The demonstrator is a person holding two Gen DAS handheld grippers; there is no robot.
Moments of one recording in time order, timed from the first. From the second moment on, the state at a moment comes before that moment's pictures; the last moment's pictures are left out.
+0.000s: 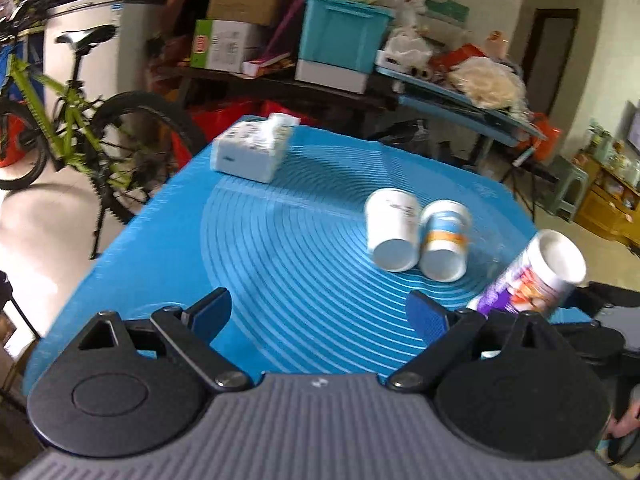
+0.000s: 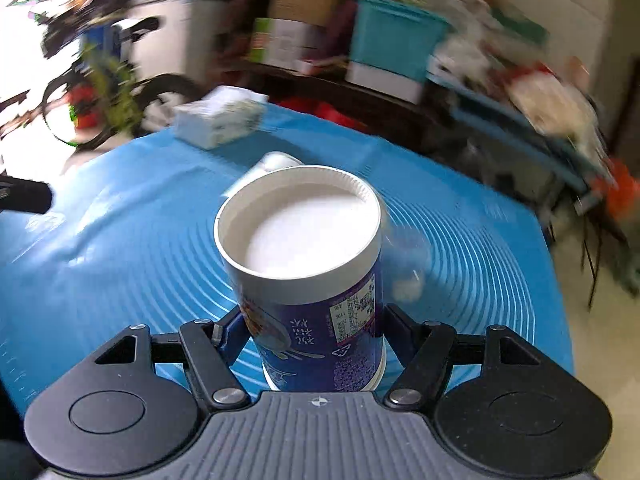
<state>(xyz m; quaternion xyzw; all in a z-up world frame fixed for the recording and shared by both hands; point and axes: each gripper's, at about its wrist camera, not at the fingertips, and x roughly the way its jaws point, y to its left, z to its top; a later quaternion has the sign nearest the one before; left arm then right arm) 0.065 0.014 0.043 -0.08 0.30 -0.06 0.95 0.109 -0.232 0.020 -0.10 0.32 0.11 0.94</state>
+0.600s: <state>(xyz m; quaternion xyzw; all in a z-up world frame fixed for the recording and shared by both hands) 0.063 -0.015 0.029 -0.06 0.33 -0.08 0.94 0.102 -0.270 0.000 0.02 0.29 0.08 0.95</state>
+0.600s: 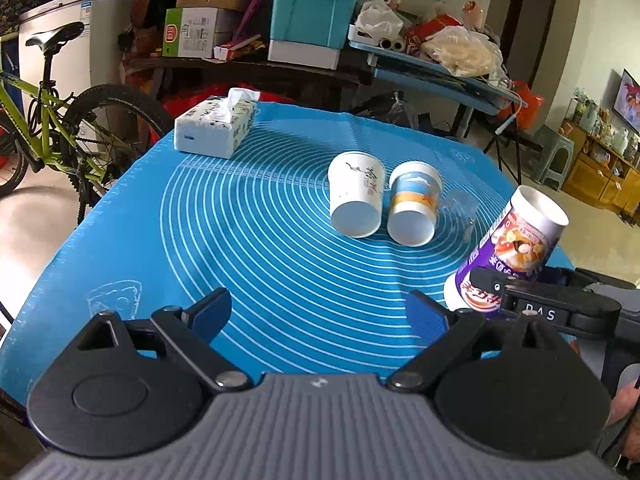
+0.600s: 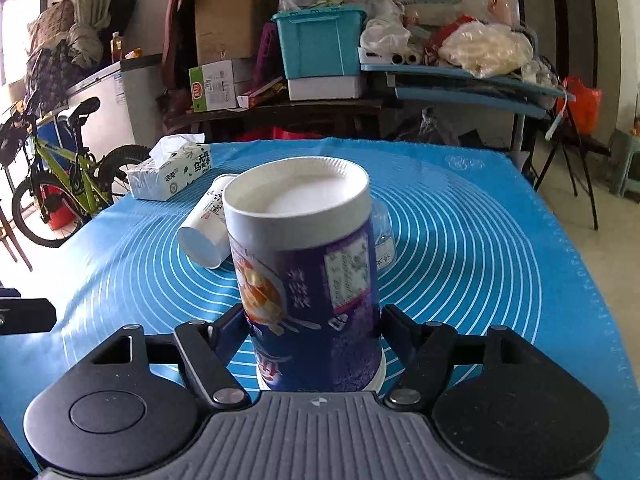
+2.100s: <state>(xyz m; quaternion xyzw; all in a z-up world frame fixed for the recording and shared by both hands) -0.047 -0.041 0.033 0.02 0.27 -0.13 0.95 -0.096 -0.278 0.048 0.08 0.25 0.06 0.96</state>
